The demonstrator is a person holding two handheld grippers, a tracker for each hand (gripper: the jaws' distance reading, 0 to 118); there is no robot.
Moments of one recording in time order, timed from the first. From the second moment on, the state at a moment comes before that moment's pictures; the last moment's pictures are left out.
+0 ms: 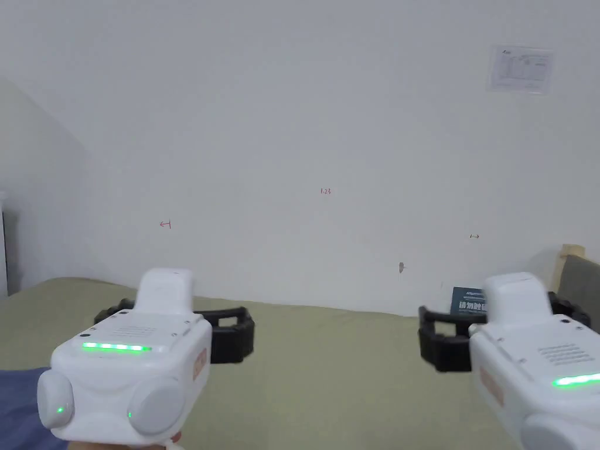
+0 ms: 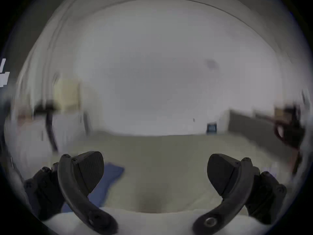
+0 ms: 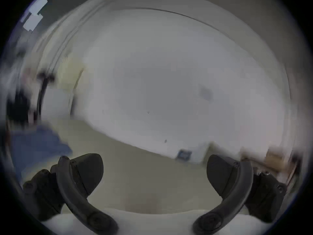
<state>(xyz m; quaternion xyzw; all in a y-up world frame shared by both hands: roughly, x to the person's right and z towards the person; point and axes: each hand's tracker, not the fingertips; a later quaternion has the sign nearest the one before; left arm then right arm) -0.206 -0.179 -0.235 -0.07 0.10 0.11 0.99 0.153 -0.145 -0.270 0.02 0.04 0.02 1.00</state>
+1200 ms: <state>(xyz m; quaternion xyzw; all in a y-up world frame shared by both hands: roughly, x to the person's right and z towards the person) -0.189 -0.176 -0.216 -0.01 0.12 0.02 0.99 0.155 -0.157 -0.264 -0.01 -0.04 0.03 1.00</state>
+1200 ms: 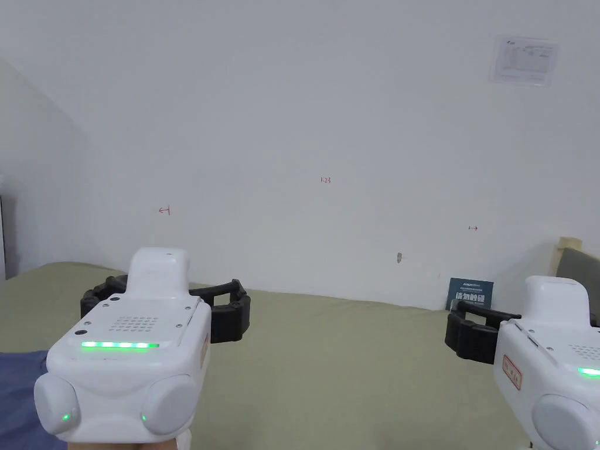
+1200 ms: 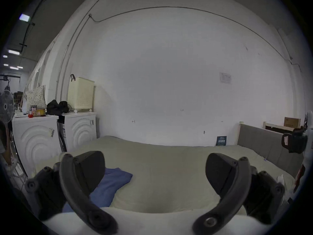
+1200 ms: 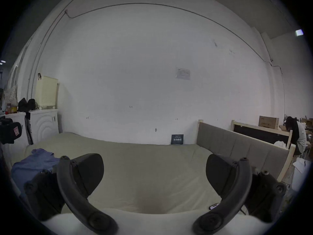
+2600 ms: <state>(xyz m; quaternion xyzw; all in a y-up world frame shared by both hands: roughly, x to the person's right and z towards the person) -0.368 -0.208 -0.131 -0.12 0.36 0.03 0.93 -0.103 -0.194 -0.283 -0.08 0.33 0.08 0.94</state>
